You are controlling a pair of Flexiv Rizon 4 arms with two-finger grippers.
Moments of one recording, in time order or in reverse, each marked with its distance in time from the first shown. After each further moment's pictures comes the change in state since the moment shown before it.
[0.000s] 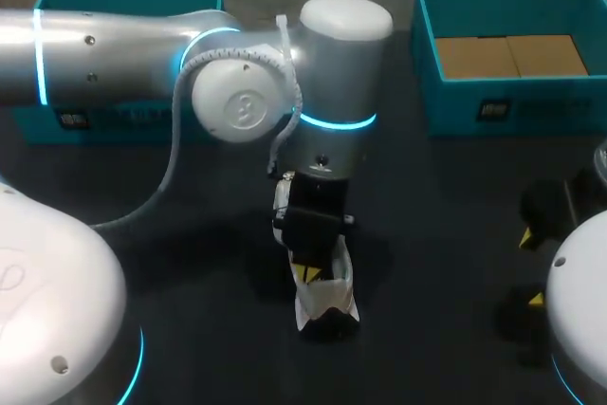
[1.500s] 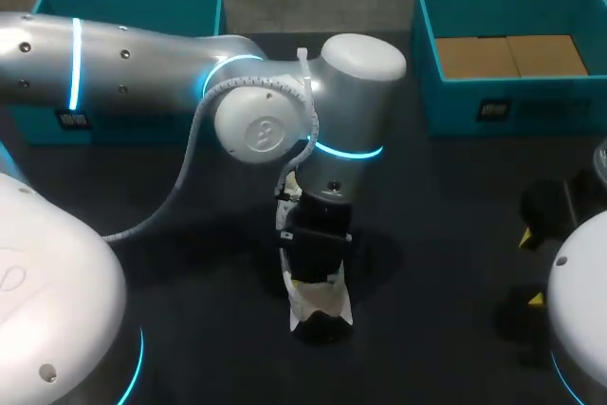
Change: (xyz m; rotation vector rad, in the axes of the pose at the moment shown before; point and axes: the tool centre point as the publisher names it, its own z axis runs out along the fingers) left arm 0.000 0.022 0.049 0.032 0.054 -0.109; right arm 0.000 0.000 0.000 0.000 0.000 0.001
